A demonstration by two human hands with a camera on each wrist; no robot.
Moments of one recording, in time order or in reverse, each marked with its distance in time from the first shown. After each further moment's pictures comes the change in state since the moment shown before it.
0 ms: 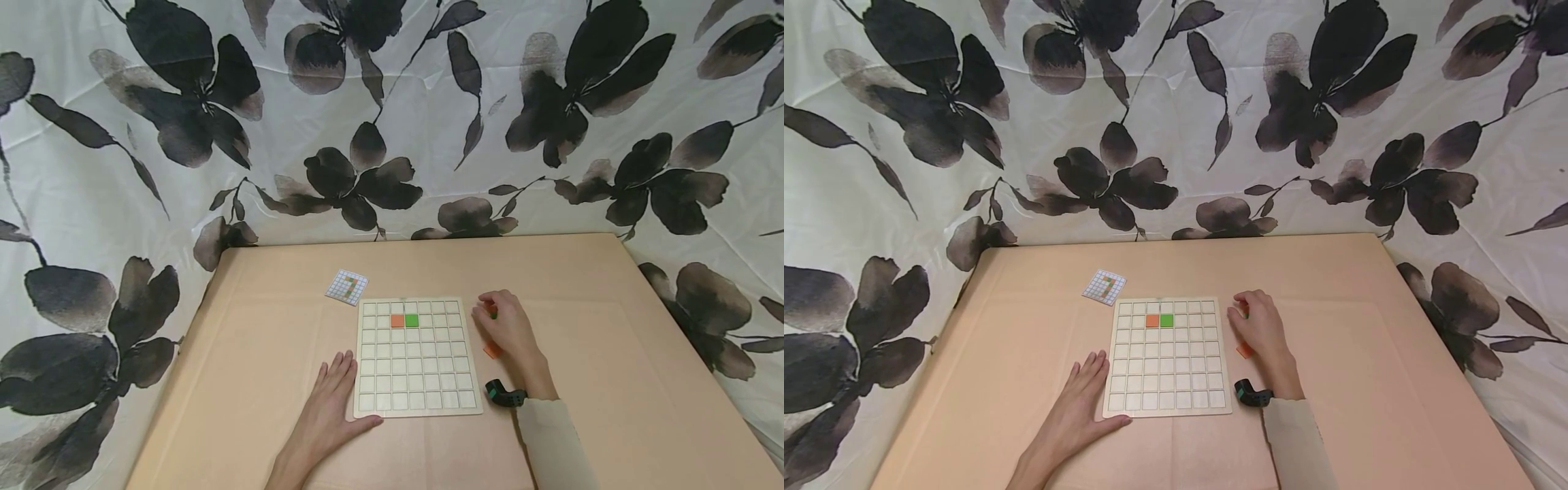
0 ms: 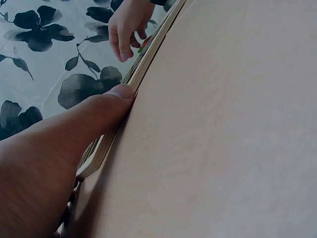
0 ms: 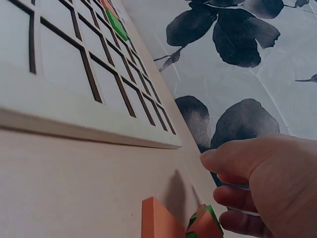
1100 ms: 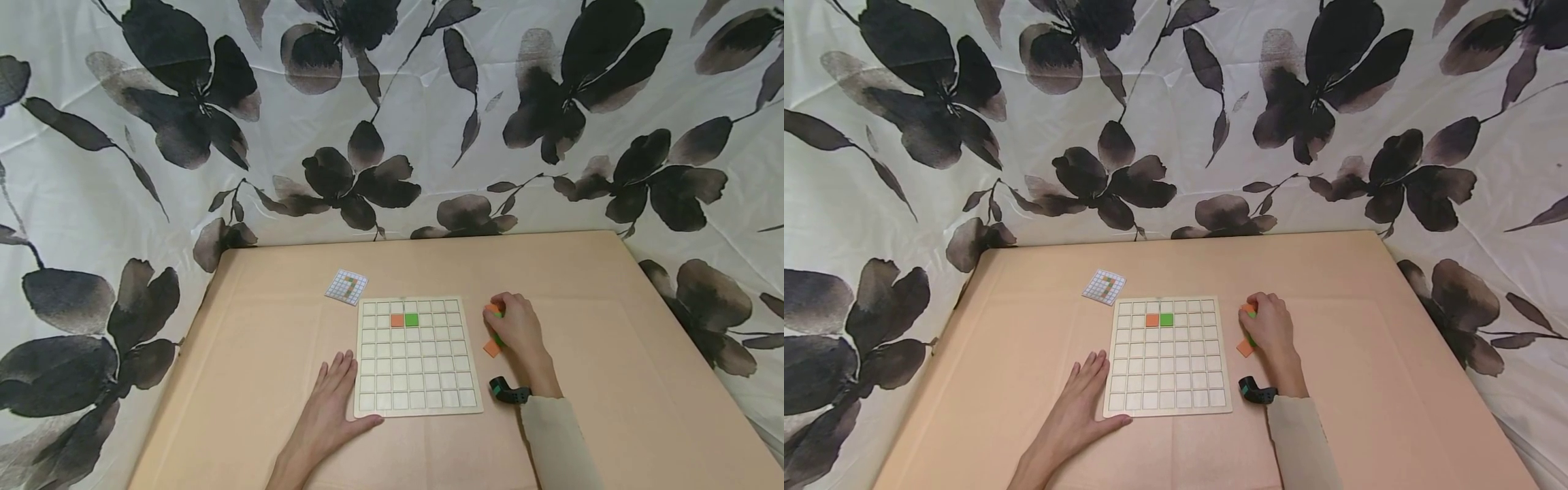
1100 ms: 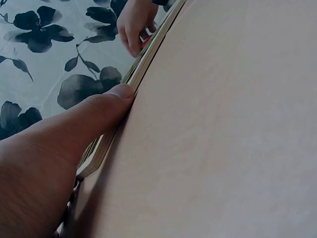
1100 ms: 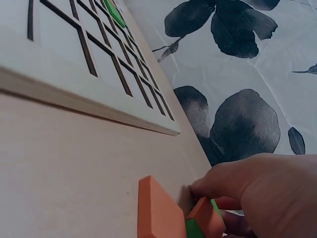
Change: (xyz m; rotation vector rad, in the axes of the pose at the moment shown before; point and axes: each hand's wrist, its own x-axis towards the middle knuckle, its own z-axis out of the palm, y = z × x) left_hand 0.000 -0.001 0.002 -0.005 0.005 0.004; right_hand 0.001 0.014 -0.006 -0.111 -0.006 0.115
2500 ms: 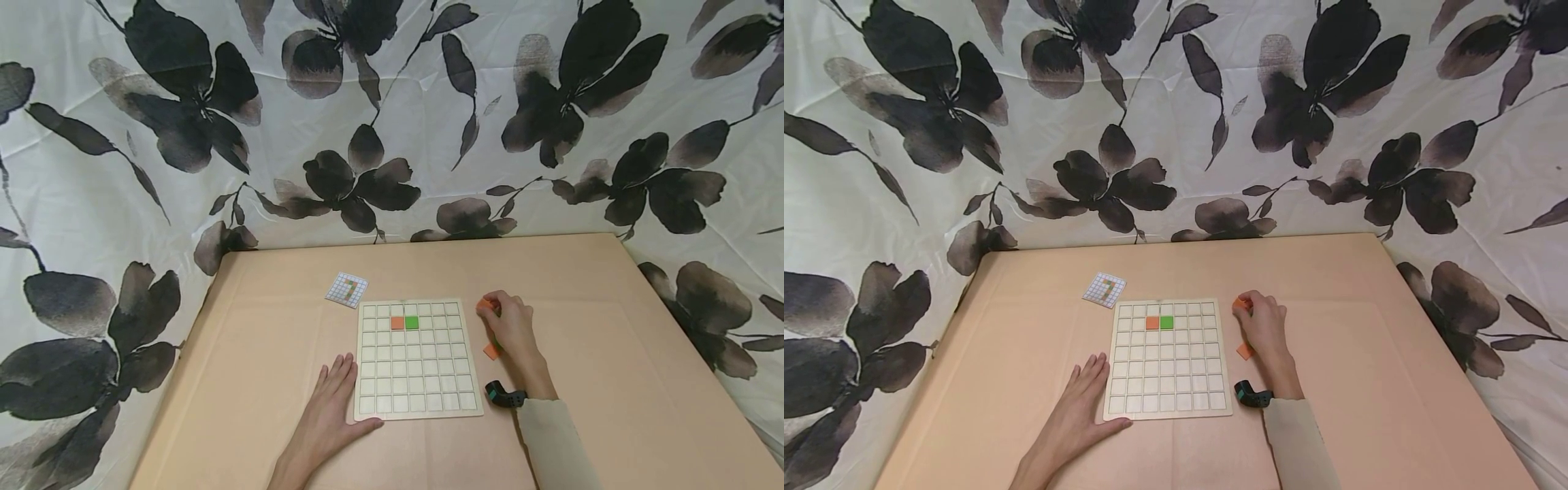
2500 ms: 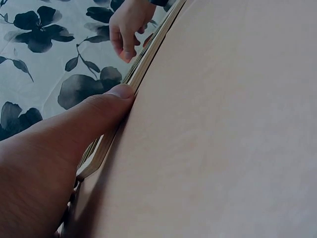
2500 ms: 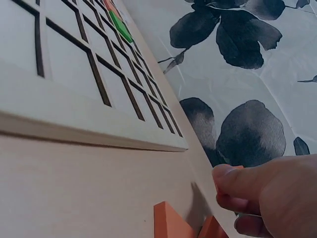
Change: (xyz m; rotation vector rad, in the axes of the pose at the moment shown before) left_hand 0.000 0.000 0.000 -0.015 0.003 -0.009; right_hand -0.001 -0.010 0.007 0.145 0.077 -0.078
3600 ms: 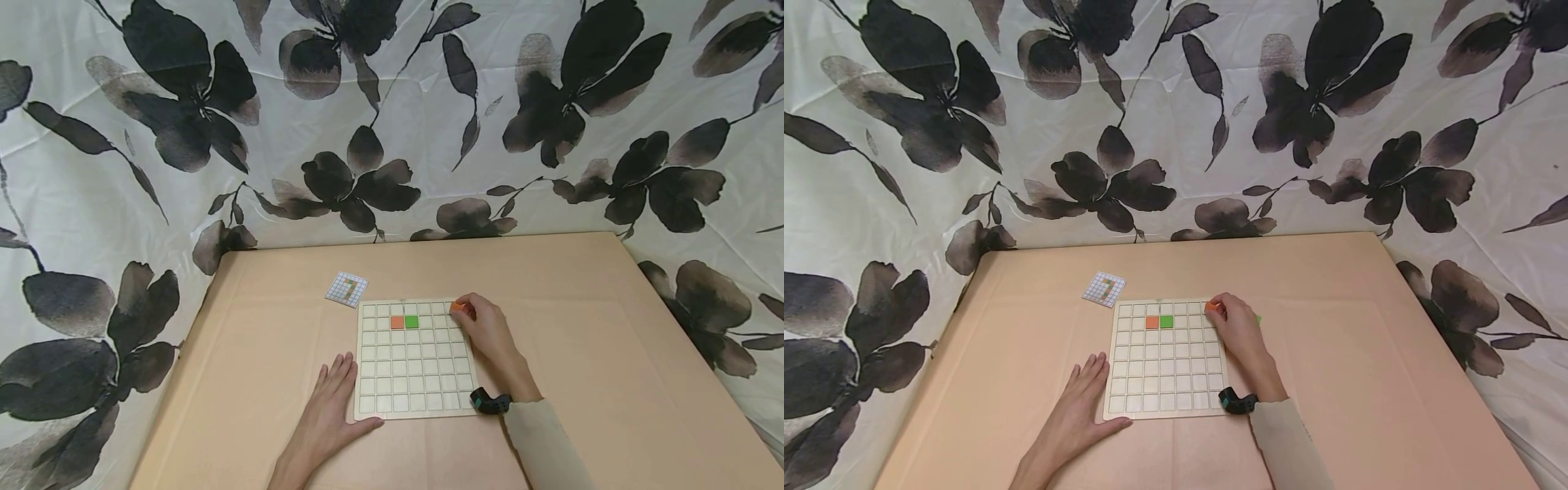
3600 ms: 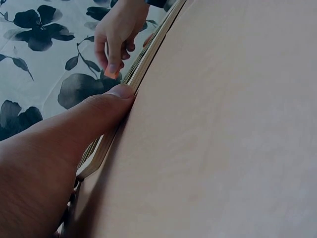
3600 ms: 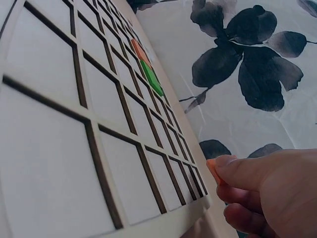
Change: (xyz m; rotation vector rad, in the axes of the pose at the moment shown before) left_hand 0.000 -0.001 0.000 0.007 -0.002 0.005; right_hand -0.006 -0.034 0.022 0.048 -0.092 -0.061
